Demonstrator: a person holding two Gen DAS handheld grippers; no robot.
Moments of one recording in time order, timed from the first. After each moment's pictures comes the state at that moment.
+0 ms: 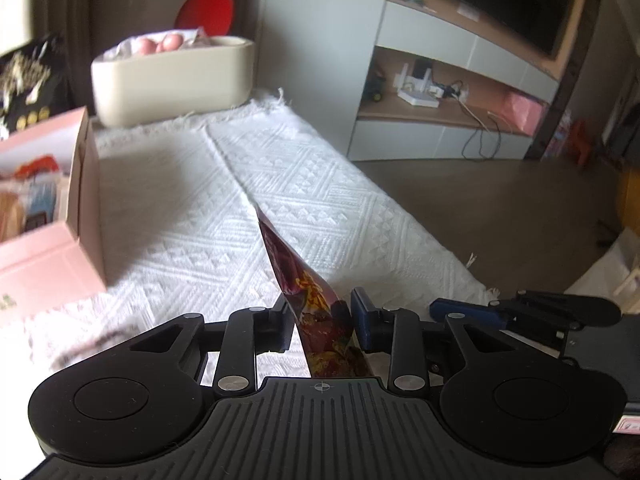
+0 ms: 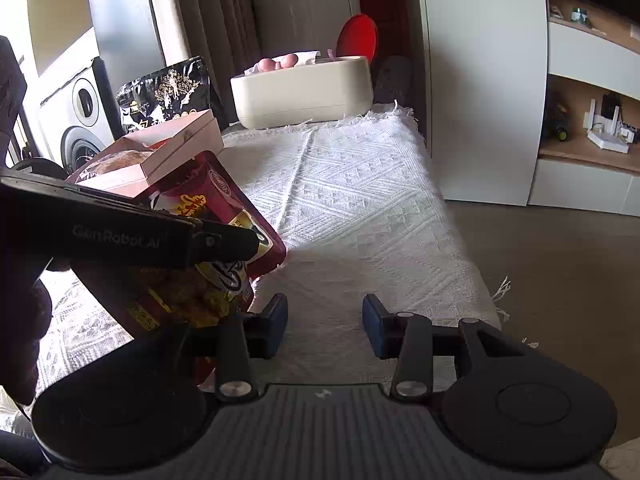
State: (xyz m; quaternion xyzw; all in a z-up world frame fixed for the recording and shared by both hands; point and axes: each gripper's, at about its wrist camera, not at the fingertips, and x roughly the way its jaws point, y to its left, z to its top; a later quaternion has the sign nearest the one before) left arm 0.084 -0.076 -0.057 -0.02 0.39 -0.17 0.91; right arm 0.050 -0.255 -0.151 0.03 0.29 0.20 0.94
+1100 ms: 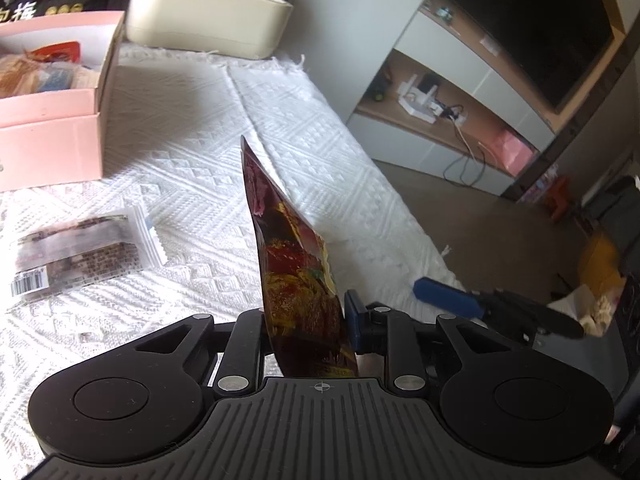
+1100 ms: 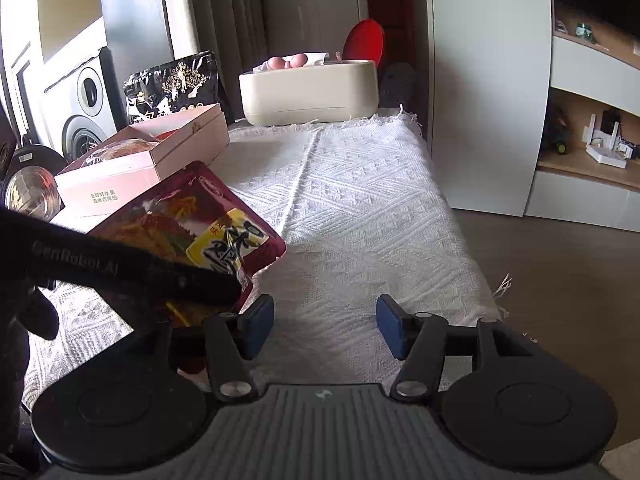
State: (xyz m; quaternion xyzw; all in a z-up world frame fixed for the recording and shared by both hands) left arm 0.065 -0.049 -0.080 -0.15 0.42 -0.18 0.88; right arm 0.040 -0.248 -0.154 0.01 0.28 0.19 0.94
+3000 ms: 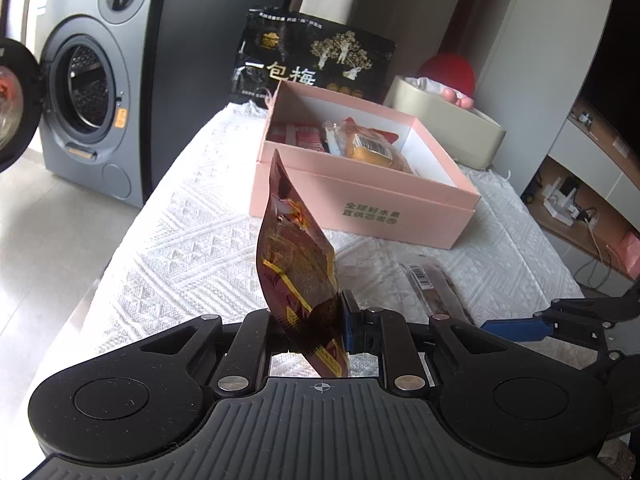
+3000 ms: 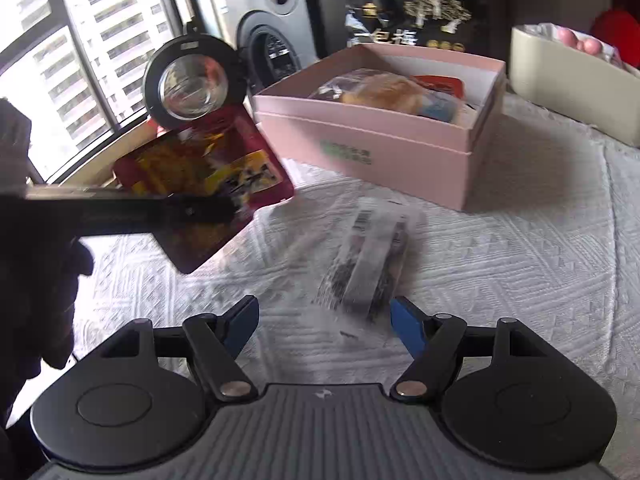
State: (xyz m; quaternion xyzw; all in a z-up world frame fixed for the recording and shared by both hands) left arm -0.029 0.139 -0.063 -0.16 0.33 0.06 0.93; right arm 0.041 -0.068 -0.123 -0.13 0.34 0.45 0.81
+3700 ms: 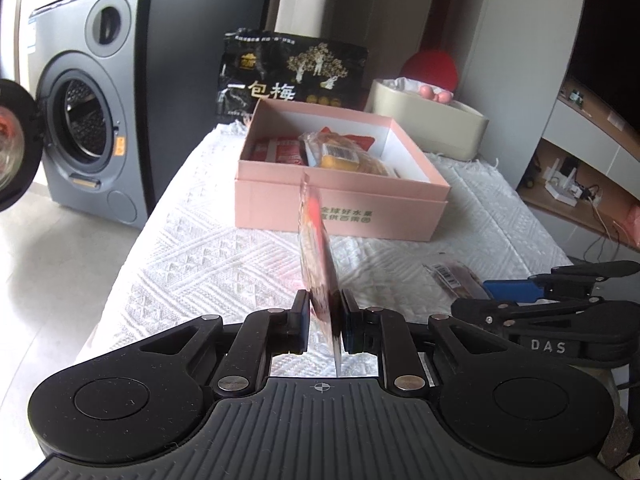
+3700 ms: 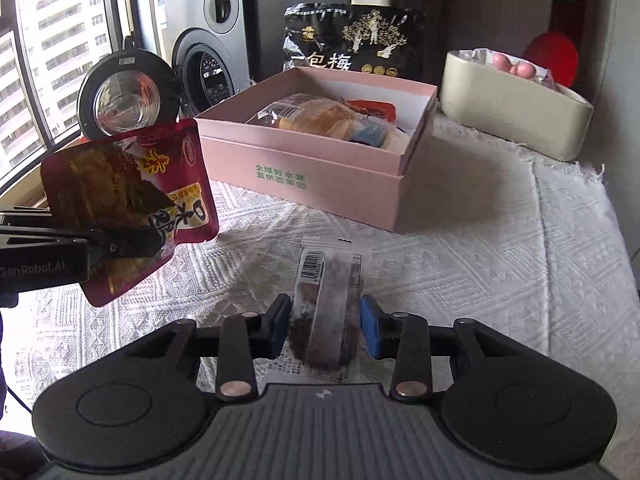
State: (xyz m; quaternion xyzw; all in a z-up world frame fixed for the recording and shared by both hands) left arm -0.045 0.108 -0.040 -0.11 0.32 0.05 0.94; right arm 0.046 -0.085 -0.112 -0.10 0.32 0.34 0.88
